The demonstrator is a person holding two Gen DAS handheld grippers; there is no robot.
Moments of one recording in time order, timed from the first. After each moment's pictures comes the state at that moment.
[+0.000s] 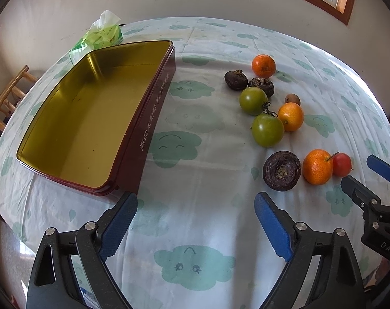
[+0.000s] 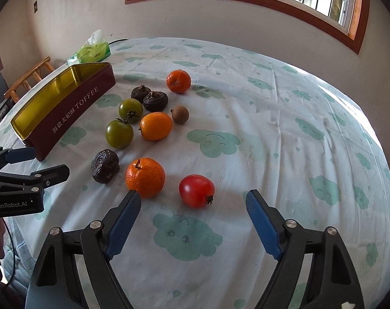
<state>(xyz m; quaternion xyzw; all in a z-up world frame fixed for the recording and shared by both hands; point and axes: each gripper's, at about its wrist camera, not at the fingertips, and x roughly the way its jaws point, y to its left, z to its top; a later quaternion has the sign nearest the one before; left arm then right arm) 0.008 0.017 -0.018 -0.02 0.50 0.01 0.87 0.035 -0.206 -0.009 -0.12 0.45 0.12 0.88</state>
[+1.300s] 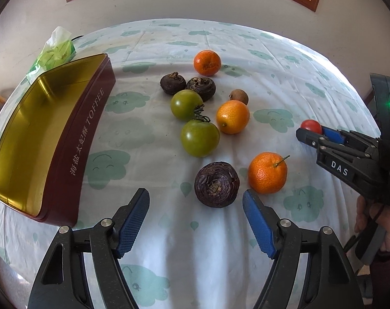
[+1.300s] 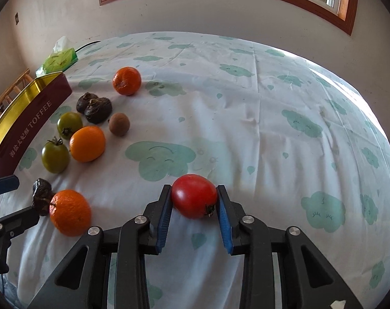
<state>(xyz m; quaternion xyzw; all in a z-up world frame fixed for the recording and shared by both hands) 0.026 -0.036 -0.018 -0.01 0.50 -0.08 0.86 0.106 -0.253 -0.035 -0.08 0.46 0.08 0.88</state>
